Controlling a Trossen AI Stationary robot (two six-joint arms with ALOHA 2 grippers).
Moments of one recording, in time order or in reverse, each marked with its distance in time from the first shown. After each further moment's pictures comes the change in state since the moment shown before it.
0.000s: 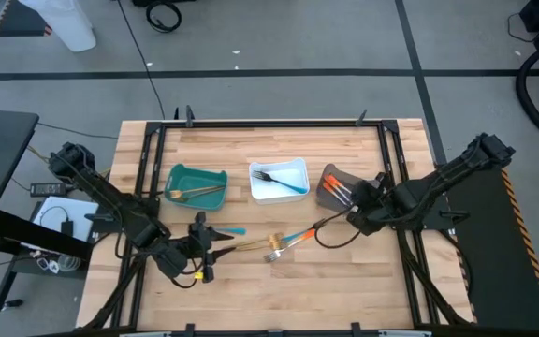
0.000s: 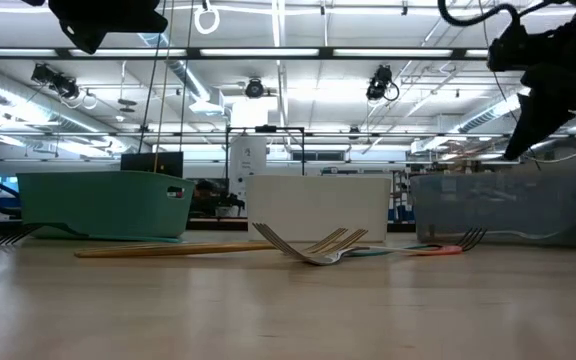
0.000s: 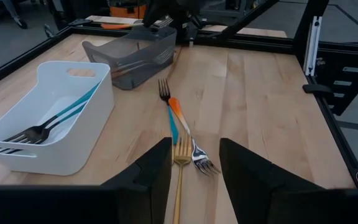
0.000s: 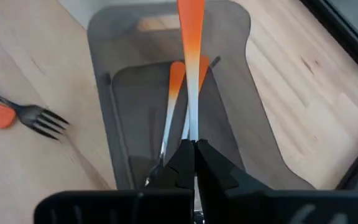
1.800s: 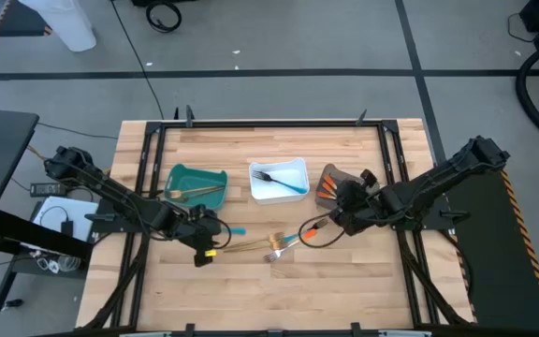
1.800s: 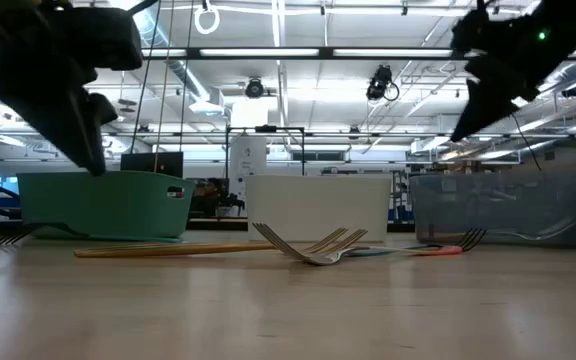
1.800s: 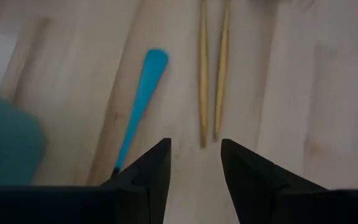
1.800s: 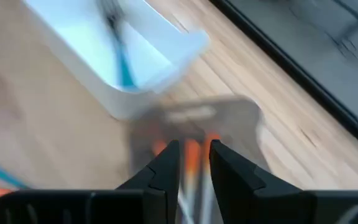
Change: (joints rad) left arm 0.265 0.009 0.000 -0.520 0.599 -0.159; right arm -0.061 0.138 0.071 0.227 0.186 -0.156
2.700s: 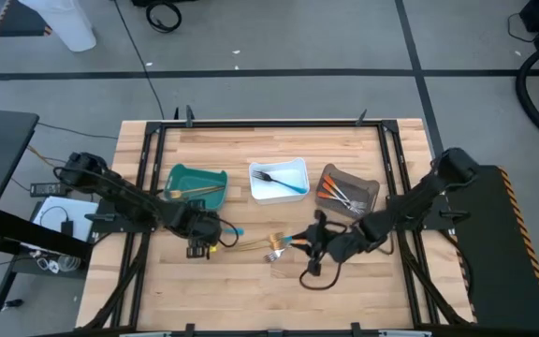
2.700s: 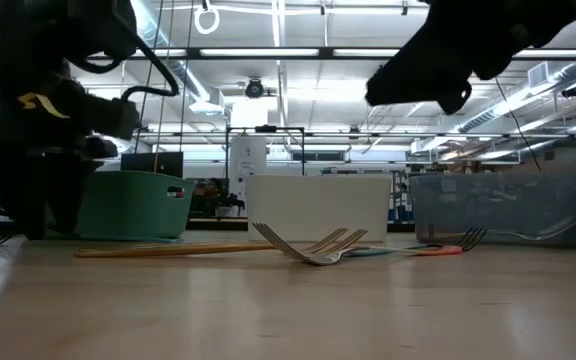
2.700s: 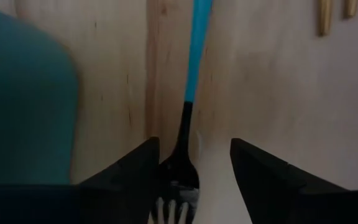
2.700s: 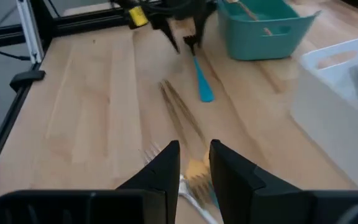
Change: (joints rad) left arm 0.103 0.174 0.000 -0.213 0.077 0.248; right arm 0.142 0.344 -0.009 1.072 -0.248 -0.448
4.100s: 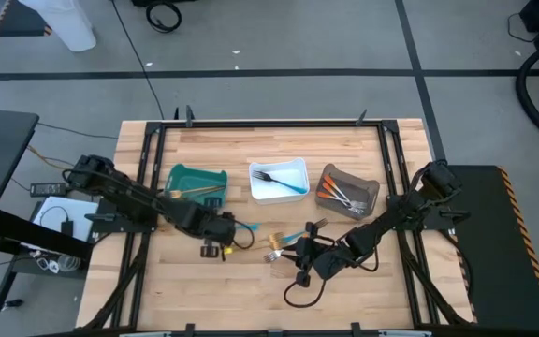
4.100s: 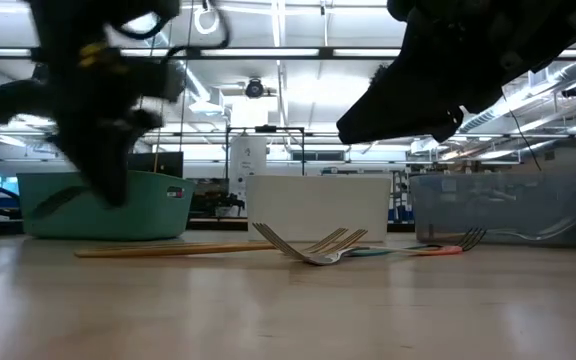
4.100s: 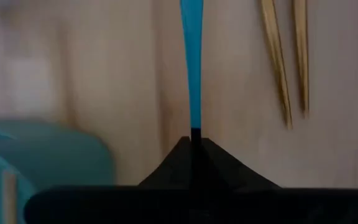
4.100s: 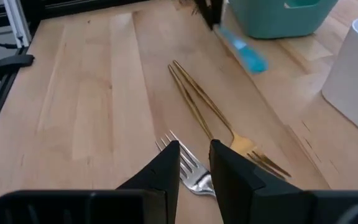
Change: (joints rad) left arm 0.027 0.087 0.191 -0.012 -0.097 0.144; right arm 0.033 0.230 0.118 0.047 0.044 0.069
